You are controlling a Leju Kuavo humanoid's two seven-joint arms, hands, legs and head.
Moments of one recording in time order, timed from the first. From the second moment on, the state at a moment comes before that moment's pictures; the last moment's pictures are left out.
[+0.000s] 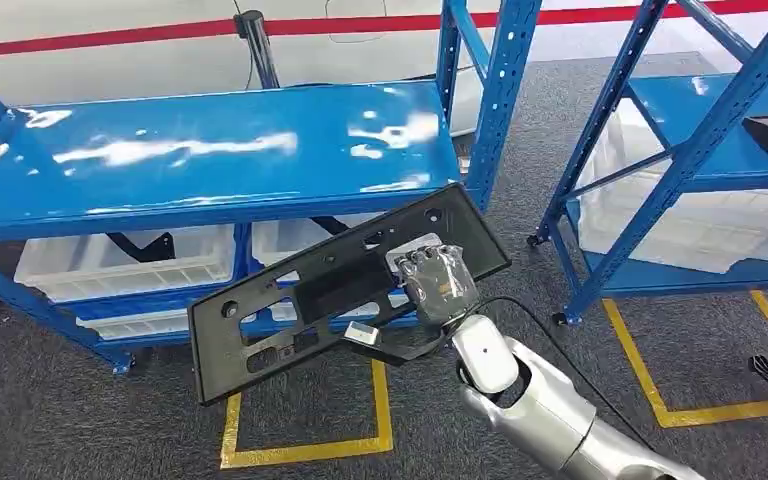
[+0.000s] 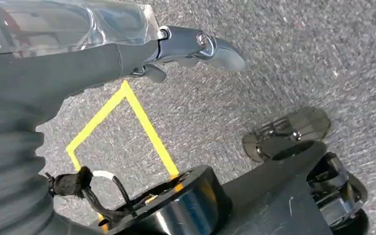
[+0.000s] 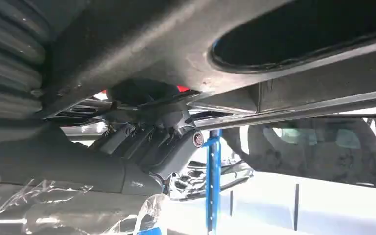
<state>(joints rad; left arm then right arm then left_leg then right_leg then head) -0.16 -0.06 -1.19 -0.22 0.86 0.32 -0.05 -0.98 0.01 1.23 -1.36 0.99 -0.18 0.24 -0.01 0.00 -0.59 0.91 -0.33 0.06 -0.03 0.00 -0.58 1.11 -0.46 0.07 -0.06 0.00</state>
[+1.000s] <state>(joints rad) -0.16 -0.06 -1.20 -0.22 0.86 0.32 -0.05 -0.96 -0.02 1.23 -1.38 0.96 -0.12 0.24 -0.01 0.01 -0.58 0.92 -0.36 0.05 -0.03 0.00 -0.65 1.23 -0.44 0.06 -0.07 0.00</state>
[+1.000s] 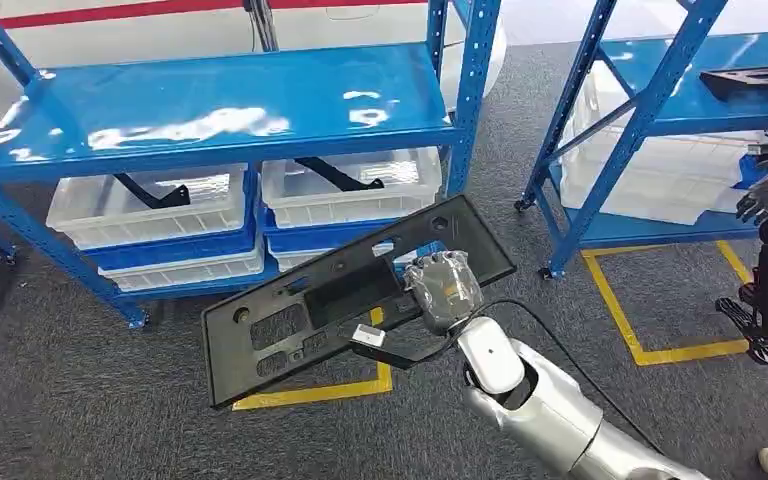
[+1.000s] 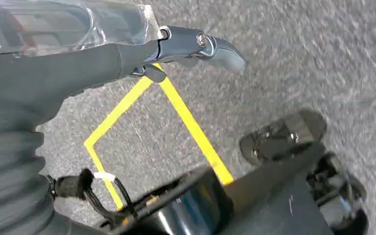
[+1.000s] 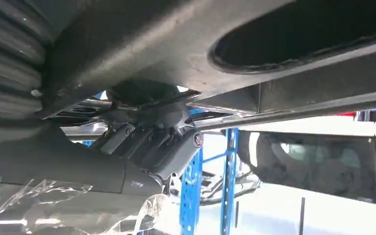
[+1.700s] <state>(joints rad) -0.16 -0.05 -1.20 -0.22 0.85 0.34 -0.06 -0.96 -0.02 1.23 -1.38 0.99 -0.11 0.24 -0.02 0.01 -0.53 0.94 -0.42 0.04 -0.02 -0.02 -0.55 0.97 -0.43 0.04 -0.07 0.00</state>
